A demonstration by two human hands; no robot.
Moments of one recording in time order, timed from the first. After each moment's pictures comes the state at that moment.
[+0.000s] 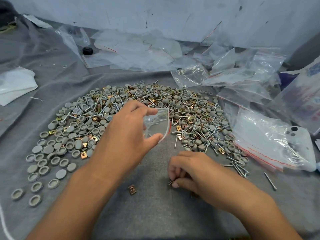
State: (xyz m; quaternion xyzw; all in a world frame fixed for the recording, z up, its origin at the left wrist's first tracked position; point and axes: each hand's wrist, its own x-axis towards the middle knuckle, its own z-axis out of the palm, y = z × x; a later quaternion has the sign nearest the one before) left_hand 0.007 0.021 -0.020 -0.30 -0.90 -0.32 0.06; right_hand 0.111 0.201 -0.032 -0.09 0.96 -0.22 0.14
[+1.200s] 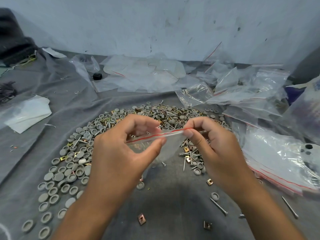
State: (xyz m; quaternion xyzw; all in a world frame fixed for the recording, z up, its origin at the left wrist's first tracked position) left_hand 0.009 0.008 0.007 -0.29 -0.77 -0.55 0.17; right_hand 0.066 0.199 0.001 -0.03 0.85 -0.46 -0.25
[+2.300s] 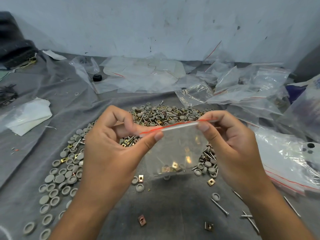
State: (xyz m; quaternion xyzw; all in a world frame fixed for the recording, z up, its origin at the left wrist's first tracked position) left_hand 0.006 0.009 0.017 -0.27 -0.65 -0.70 0.10; right_hand 0.070 0.212 0.001 -0.02 0.78 -0.55 -0.30
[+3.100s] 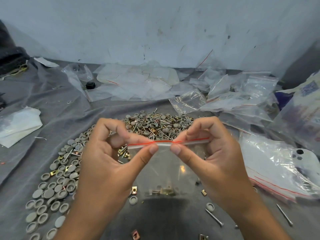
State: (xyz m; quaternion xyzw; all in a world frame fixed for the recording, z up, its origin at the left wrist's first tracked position) left_hand 0.005 0.016 0.011 -0.26 -0.62 -0.74 0.06; right_hand 0.072 0.187 0.017 -0.08 0.75 -0.58 -0.31
